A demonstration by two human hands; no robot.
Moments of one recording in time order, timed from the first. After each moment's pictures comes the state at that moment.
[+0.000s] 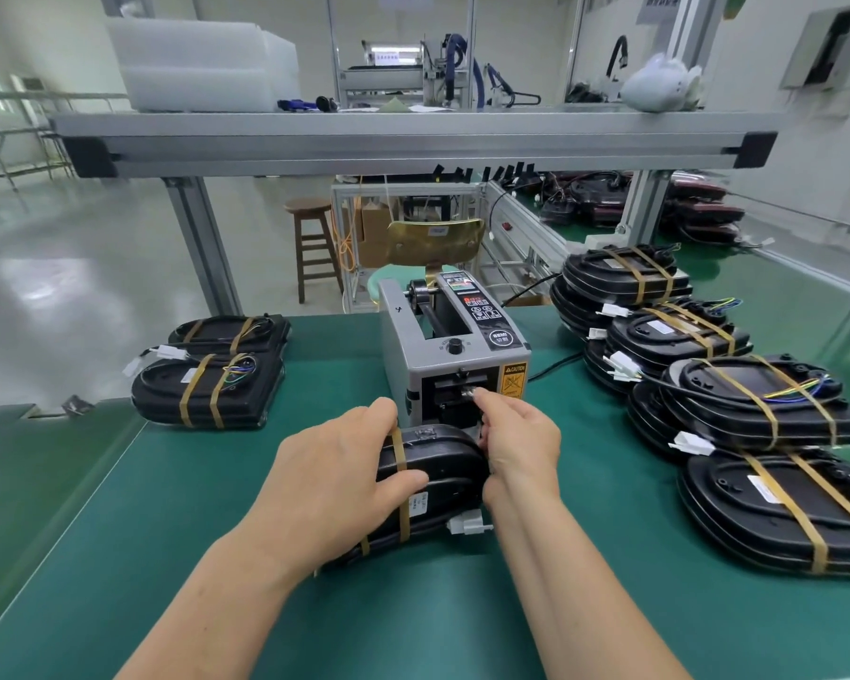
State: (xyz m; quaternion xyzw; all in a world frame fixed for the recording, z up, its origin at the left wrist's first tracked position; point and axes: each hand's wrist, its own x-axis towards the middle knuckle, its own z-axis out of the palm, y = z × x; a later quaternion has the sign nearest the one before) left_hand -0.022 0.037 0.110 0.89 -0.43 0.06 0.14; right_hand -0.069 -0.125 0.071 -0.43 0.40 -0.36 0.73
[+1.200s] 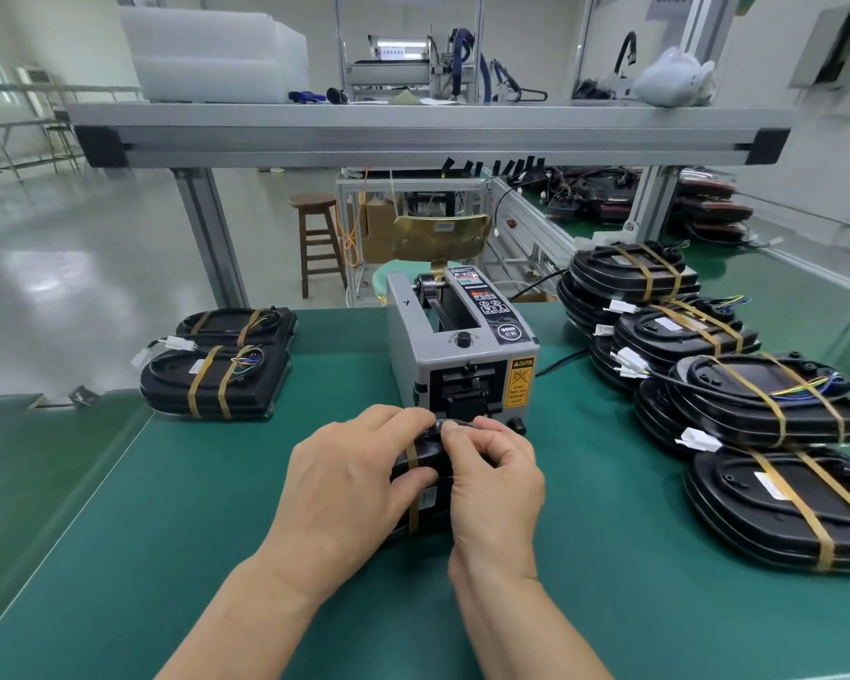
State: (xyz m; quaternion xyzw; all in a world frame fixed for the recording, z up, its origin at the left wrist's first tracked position) left_hand -0.035 0.039 0.095 0.83 -0.46 0.20 0.24; right_hand -0.093 -0.057 0.063 -0.51 0.34 -0.45 0.65
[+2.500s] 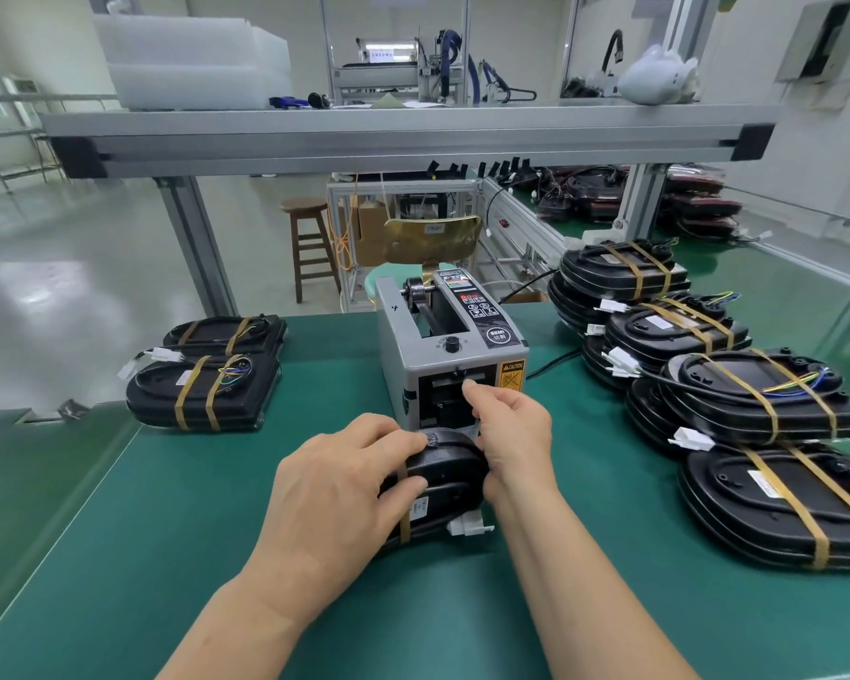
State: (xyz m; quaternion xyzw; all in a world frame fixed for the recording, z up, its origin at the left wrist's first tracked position) left_hand -0.036 0.042 0.094 0.82 -0.48 0.20 0.25; right_hand -0.067 -0.128 0.070 -0.50 0.37 -0.34 0.70
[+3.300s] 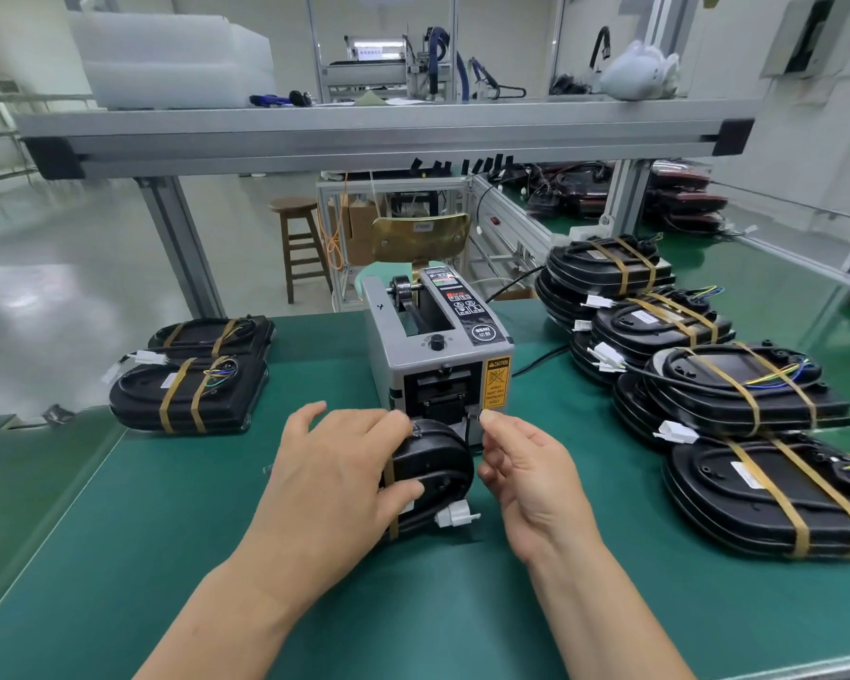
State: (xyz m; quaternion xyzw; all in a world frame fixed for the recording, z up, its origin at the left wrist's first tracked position) left_hand -0.039 0.033 0.106 0.84 -0.49 0.17 0.16; right_hand -0.115 -0.127 0.058 -0.42 0.26 -0.31 0.81
